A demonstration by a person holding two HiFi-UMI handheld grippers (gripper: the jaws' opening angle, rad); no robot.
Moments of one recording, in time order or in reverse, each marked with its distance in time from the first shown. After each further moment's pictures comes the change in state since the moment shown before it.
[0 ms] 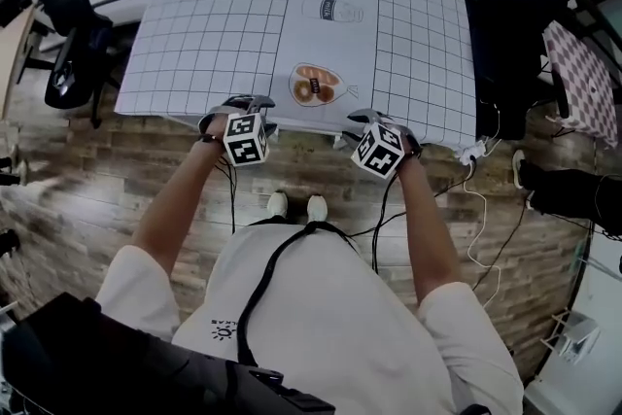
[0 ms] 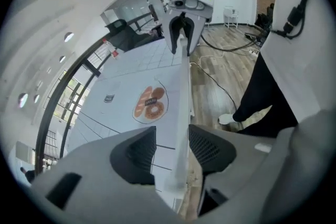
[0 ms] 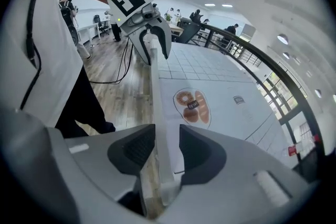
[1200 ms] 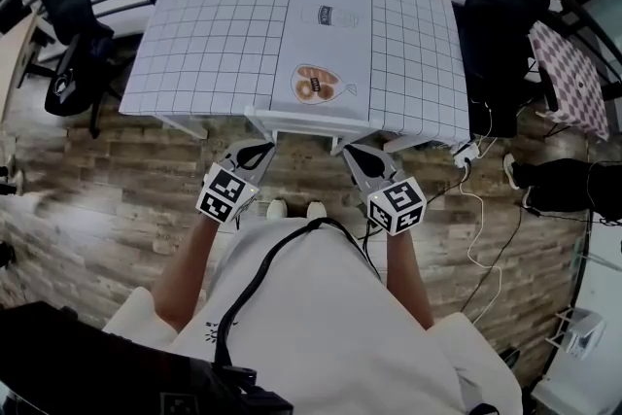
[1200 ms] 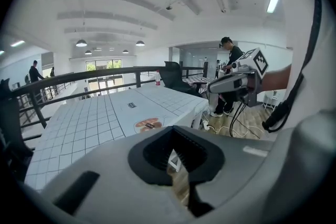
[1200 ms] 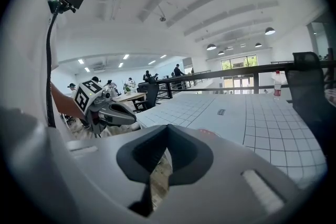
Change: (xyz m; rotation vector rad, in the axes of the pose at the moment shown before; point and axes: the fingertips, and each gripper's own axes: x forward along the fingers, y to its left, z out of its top) left arm -0.140 -0.073 0.039 -0.696 -0.551 0.187; right arm -0.138 0.080 0.075 0.666 -0.675 -0.177
